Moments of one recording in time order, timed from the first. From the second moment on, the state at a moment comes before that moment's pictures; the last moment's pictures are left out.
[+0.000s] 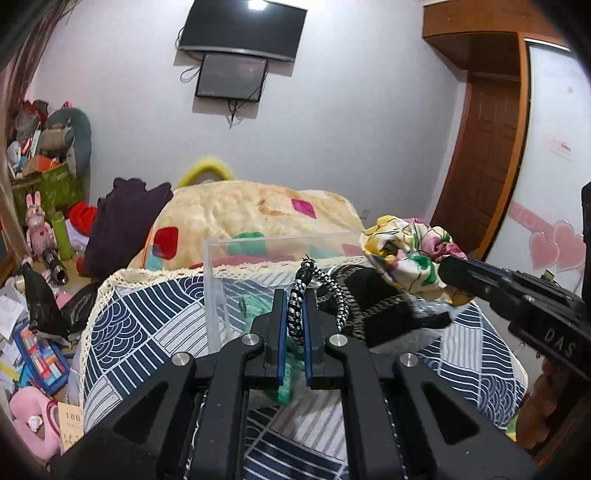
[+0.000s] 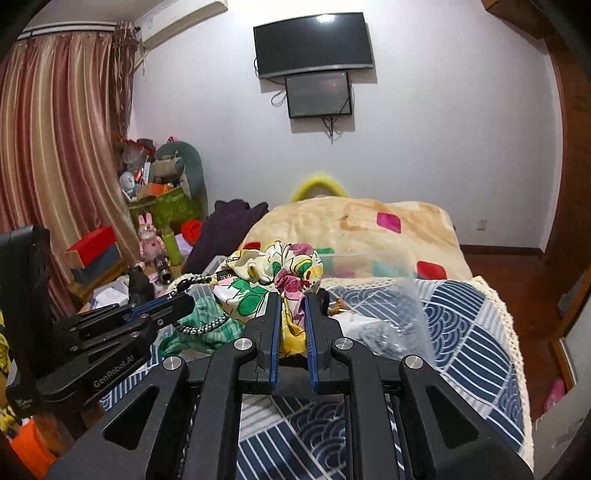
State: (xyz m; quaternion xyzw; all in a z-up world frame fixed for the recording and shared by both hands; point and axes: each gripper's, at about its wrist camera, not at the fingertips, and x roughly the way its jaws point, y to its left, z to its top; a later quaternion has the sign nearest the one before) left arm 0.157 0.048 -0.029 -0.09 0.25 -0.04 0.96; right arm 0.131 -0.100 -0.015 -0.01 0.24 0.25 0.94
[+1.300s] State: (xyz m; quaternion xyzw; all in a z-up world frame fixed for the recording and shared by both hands) left arm 0.068 0.022 0.011 -0.06 0.17 -0.06 0.98; right arm 0.072 -0.131 0.010 -0.03 0.19 0.26 0.95
